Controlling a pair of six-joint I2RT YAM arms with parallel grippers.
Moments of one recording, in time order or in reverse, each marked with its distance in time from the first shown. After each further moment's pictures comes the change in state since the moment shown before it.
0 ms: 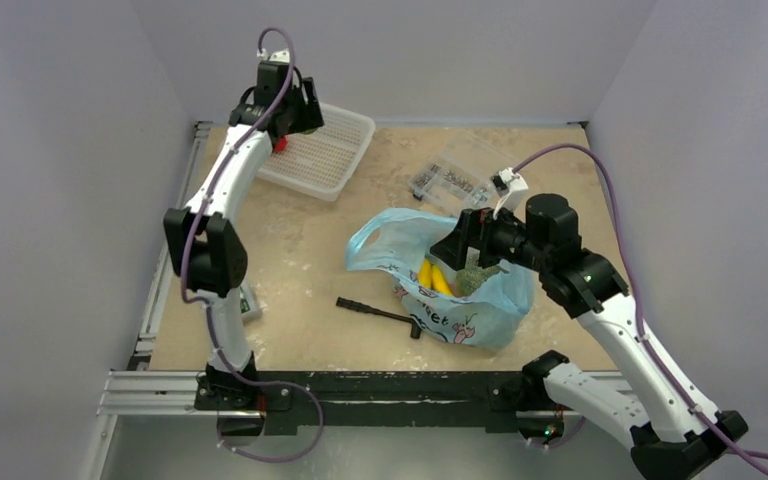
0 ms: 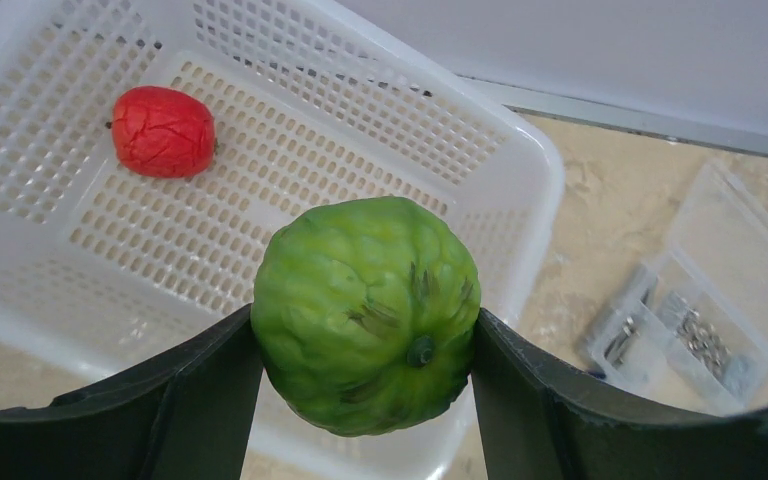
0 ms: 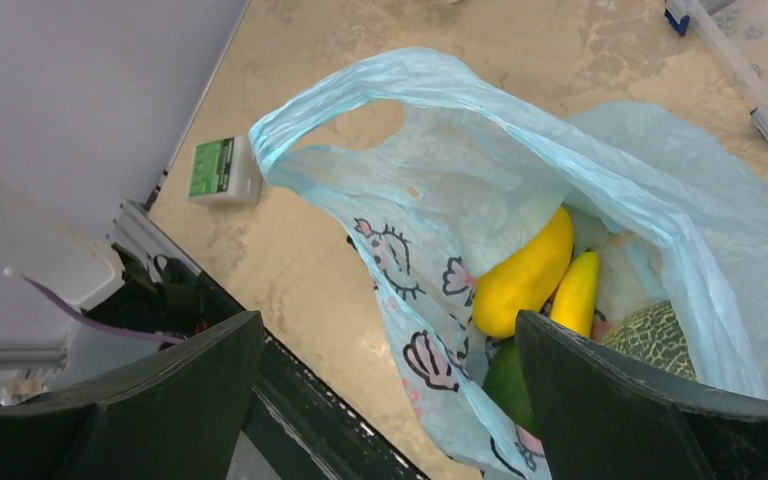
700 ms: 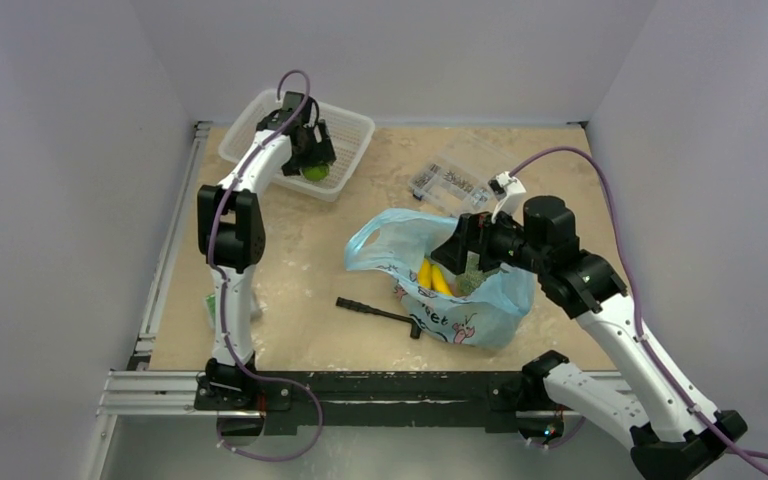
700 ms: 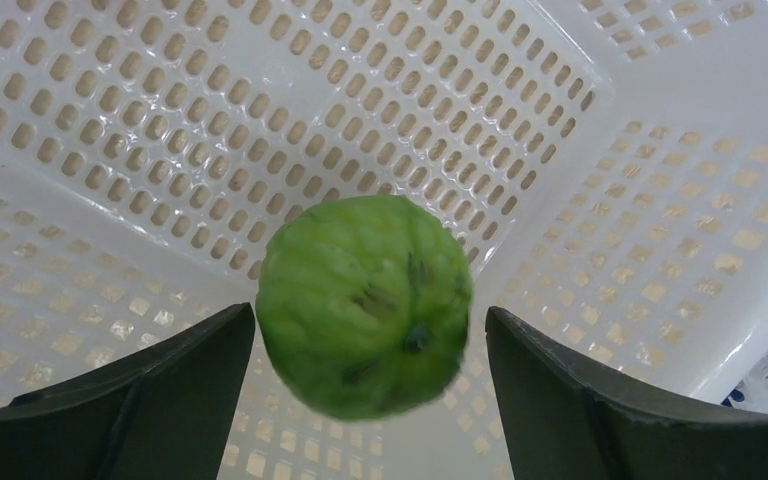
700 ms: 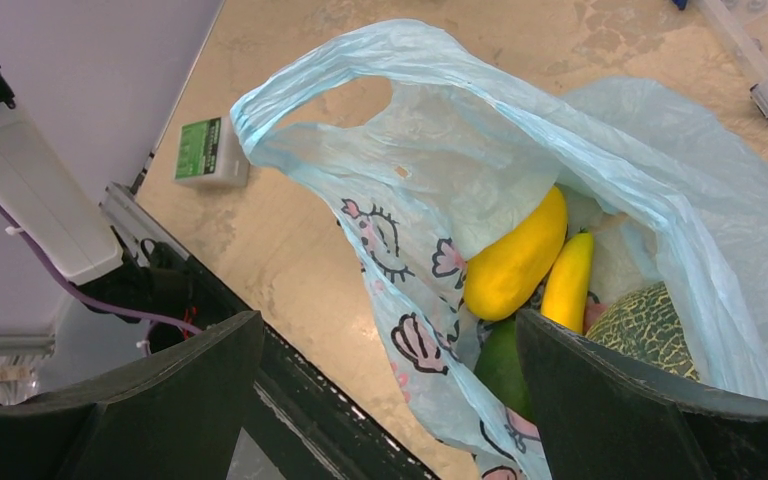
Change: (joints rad) left arm 0.023 0.373 0.134 -0.164 0.024 -0.146; right arm 0.000 -0.016 -0.013 -0.045 -0.004 -0.026
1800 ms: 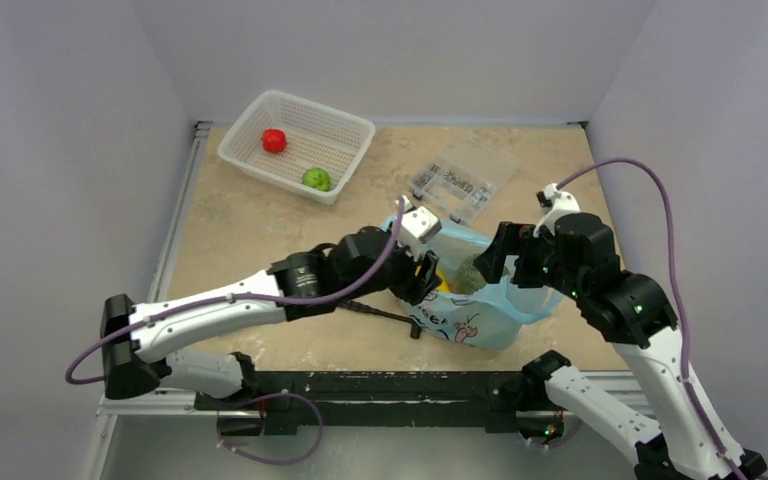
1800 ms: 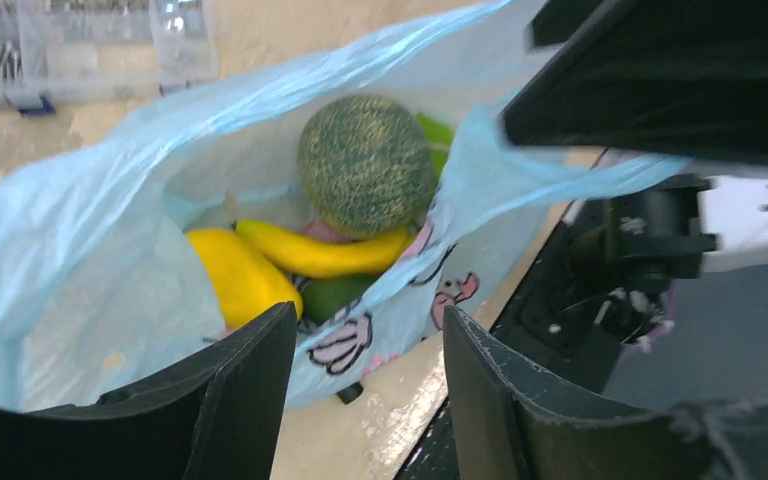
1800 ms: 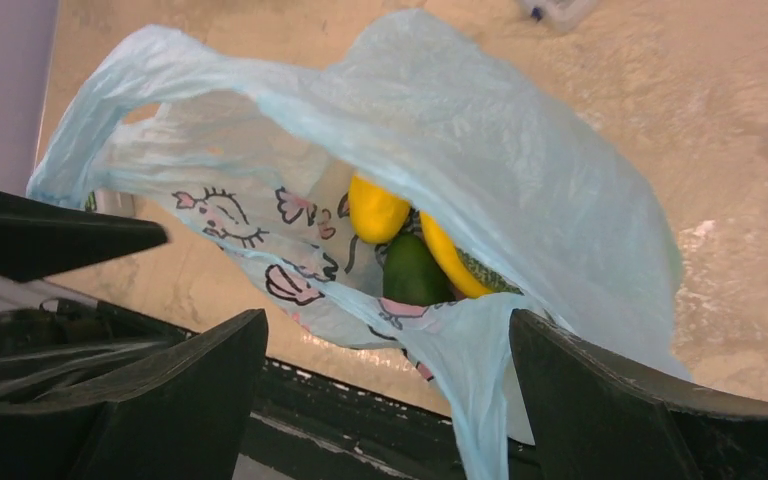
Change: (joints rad) left arm -0.952 -1.056 -0.866 0.418 -0.022 0.179; right arm 0.000 -0.101 0.147 -0.410 0.285 0.061
